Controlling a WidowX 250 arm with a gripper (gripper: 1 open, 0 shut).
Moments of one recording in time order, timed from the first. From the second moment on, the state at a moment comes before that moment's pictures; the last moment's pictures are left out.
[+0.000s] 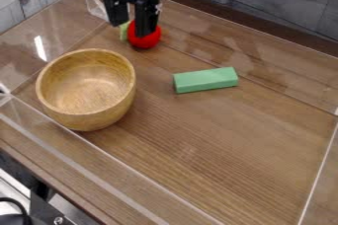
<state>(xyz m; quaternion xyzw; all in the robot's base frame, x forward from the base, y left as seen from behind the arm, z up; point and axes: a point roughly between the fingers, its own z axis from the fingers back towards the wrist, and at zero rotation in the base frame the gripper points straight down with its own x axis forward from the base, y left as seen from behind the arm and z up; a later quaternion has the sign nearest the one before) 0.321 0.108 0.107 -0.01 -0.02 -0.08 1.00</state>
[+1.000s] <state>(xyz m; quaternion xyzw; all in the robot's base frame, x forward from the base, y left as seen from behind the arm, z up) 0.358 0.124 0.087 -0.01 -0.07 -0.07 1.00</state>
